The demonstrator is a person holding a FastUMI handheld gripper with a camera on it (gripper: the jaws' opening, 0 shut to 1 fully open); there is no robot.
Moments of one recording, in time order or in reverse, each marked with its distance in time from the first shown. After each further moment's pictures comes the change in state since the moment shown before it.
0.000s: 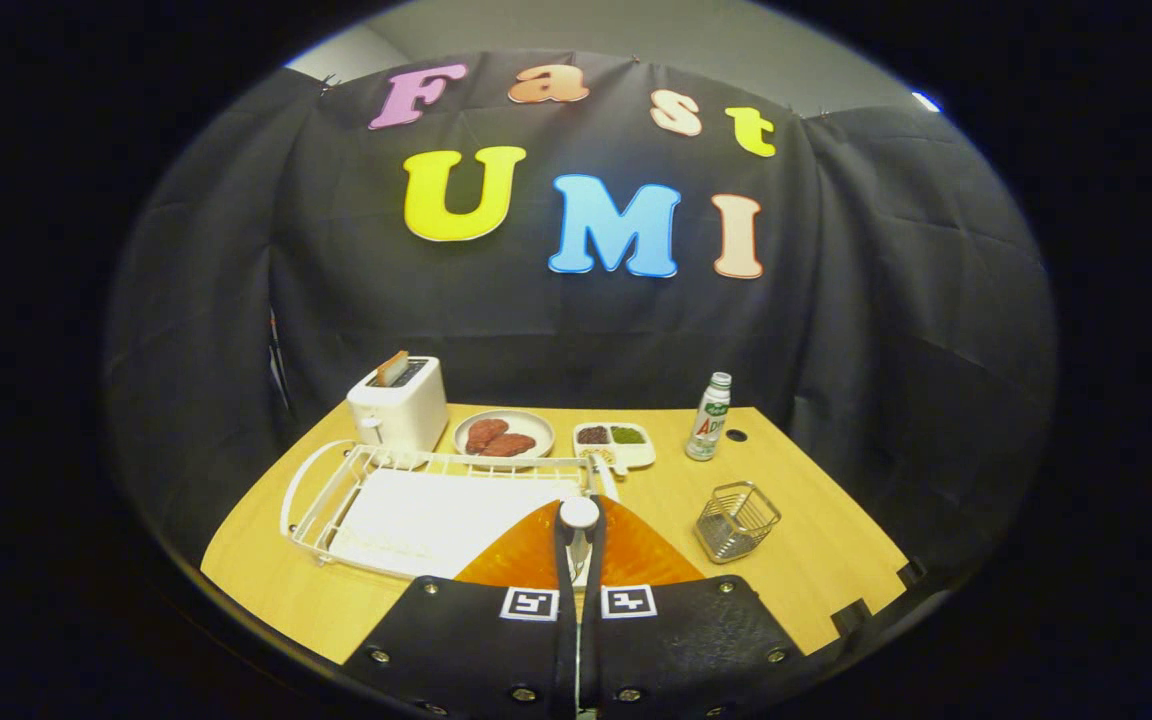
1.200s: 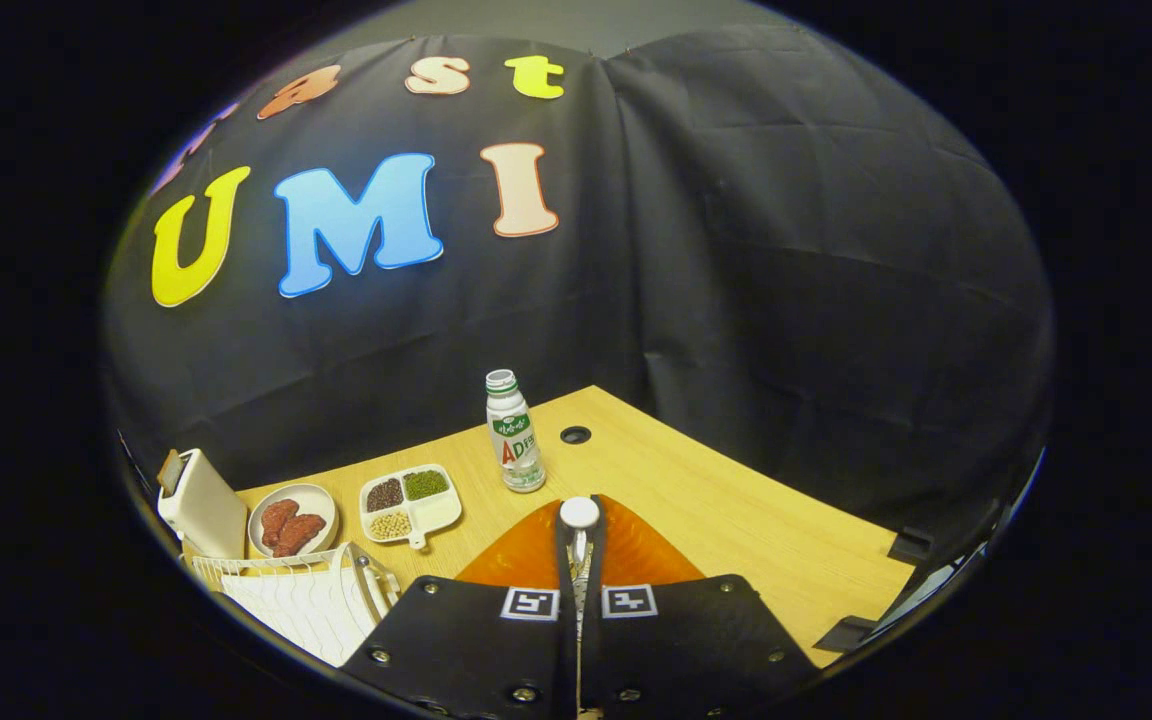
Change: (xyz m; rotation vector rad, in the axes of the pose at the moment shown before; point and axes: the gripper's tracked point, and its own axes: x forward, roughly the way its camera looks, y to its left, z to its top) arm 0.146 -0.255 0.012 0.314 0.010 -0.461
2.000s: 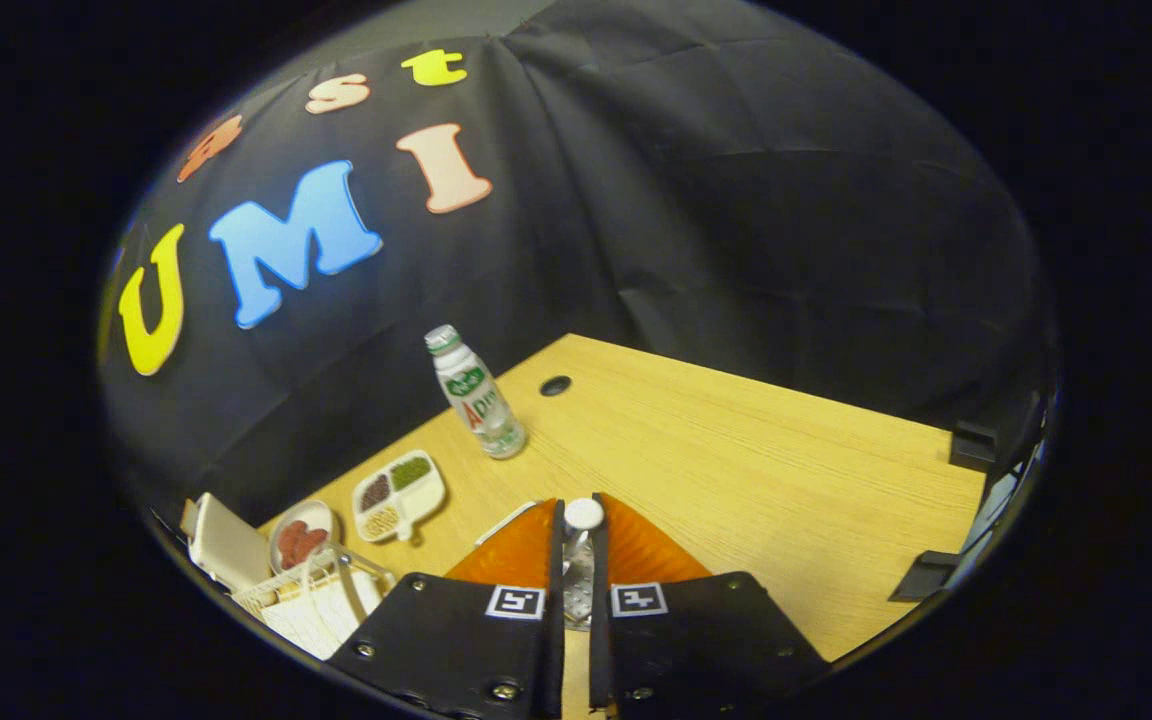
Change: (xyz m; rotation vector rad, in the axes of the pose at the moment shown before) arm 0.049 -0.022 -0.078 0.243 0.124 0.012
